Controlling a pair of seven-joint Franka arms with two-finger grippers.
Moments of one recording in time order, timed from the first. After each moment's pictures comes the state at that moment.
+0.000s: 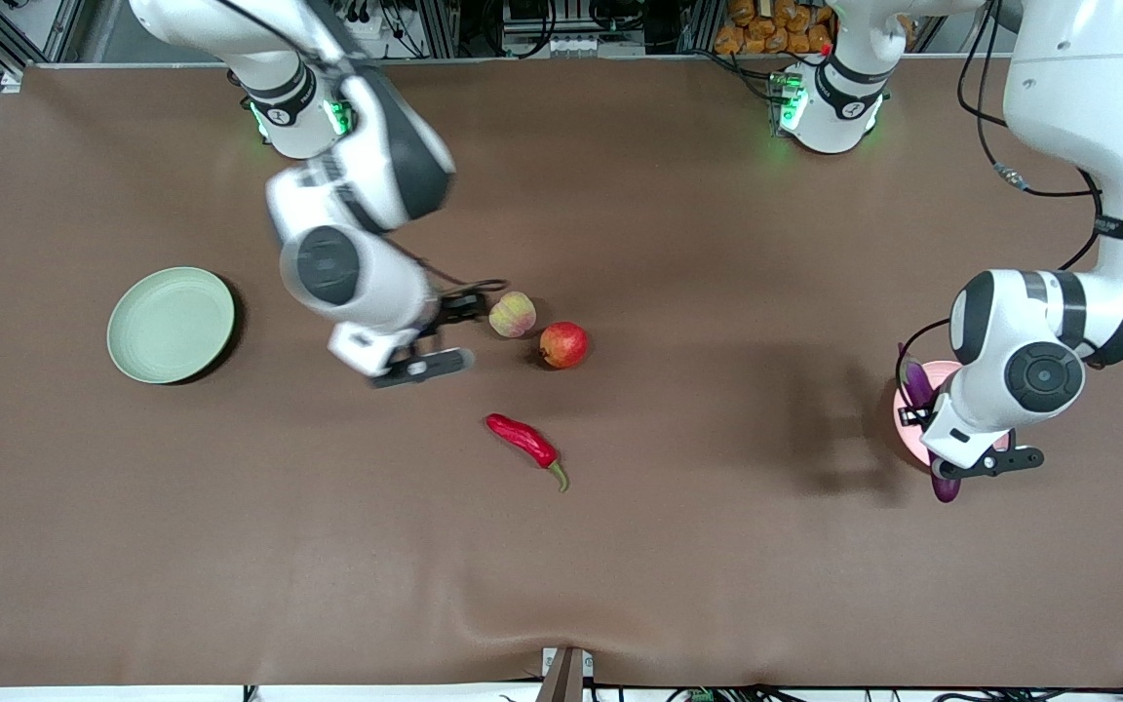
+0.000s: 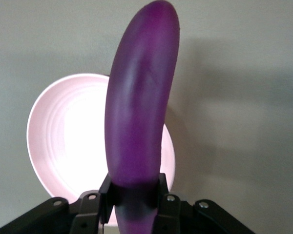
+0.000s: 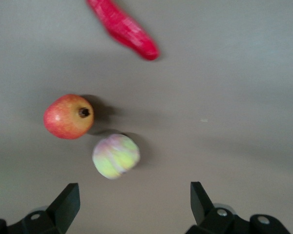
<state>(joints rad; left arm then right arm) -0.05 0.54 0.04 -1.76 0.26 2.18 -0.27 0.65 0.44 -0.08 -1.64 0.25 1.93 0.27</state>
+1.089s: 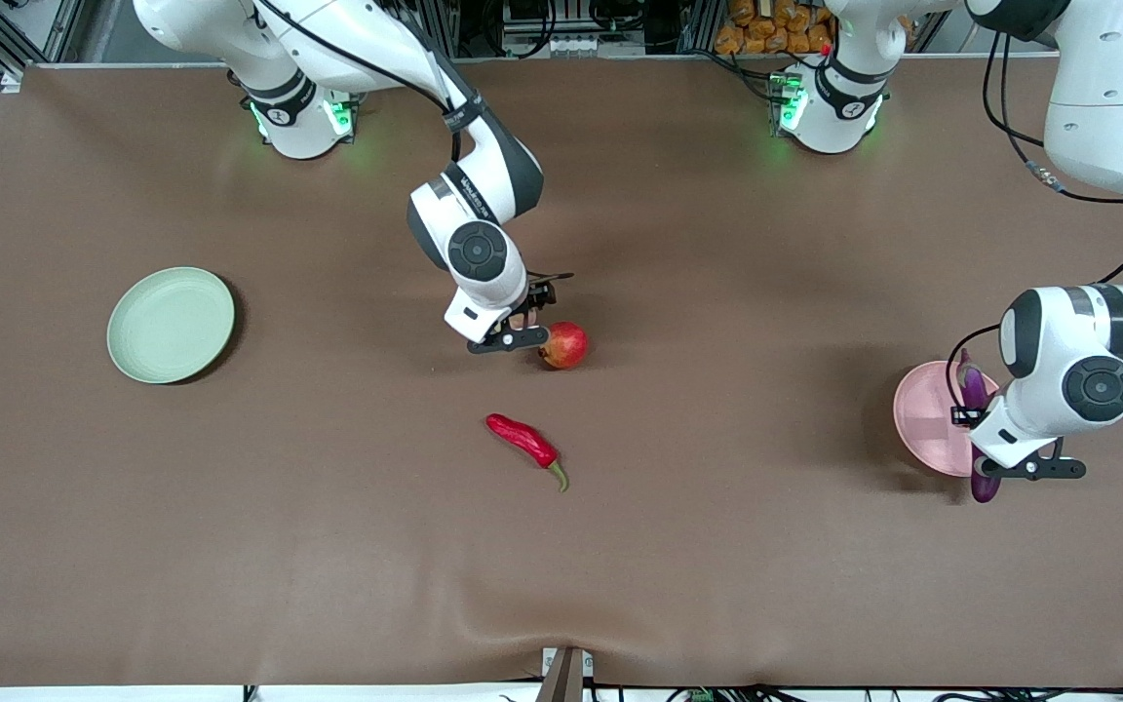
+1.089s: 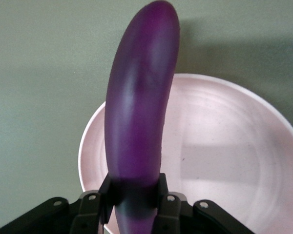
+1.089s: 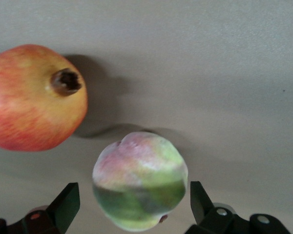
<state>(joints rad) 0.10 0.61 0.04 -1.75 0.31 2.26 -0.02 0.81 0.57 -0.09 -1.81 0.25 2.21 0.42</state>
